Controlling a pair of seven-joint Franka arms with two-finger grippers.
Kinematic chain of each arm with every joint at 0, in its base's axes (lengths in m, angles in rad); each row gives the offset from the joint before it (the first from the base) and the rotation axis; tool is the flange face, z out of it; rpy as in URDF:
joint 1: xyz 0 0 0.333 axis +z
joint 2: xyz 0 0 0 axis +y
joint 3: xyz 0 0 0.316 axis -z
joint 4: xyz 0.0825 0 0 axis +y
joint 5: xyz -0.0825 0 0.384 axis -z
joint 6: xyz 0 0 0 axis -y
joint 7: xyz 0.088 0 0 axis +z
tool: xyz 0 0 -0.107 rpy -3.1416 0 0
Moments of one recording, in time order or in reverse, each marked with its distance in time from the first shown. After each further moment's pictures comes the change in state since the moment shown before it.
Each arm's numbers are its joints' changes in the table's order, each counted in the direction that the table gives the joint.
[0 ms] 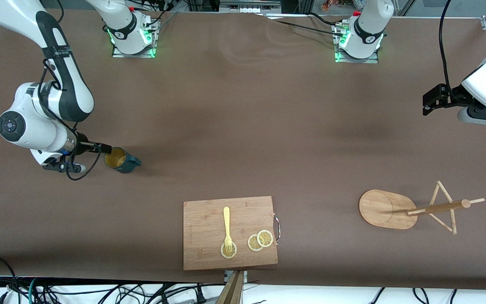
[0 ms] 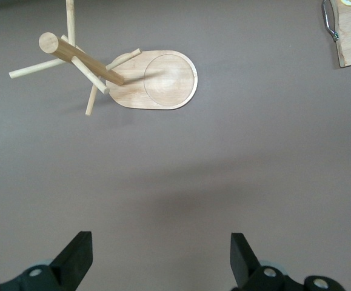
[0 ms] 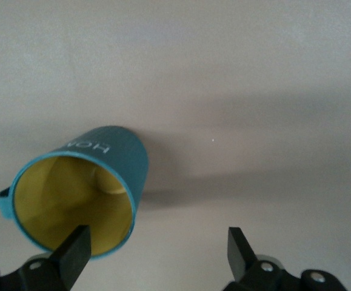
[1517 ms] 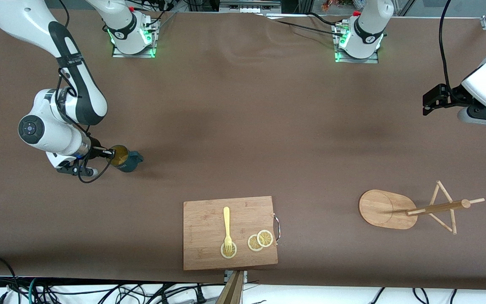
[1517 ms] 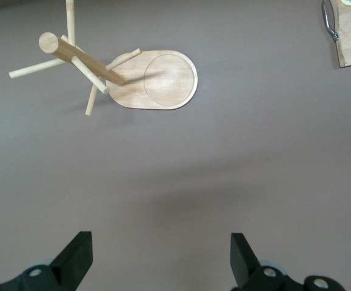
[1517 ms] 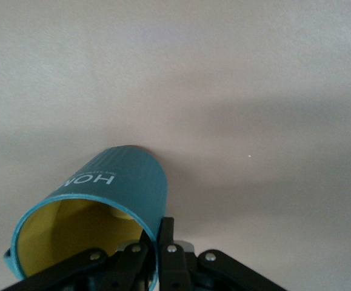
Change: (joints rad) left arm 0.000 0.000 0.000 0.000 0.000 0.000 0.000; right arm 0.002 0.038 -0.048 0.013 -0.008 0.093 -0.048
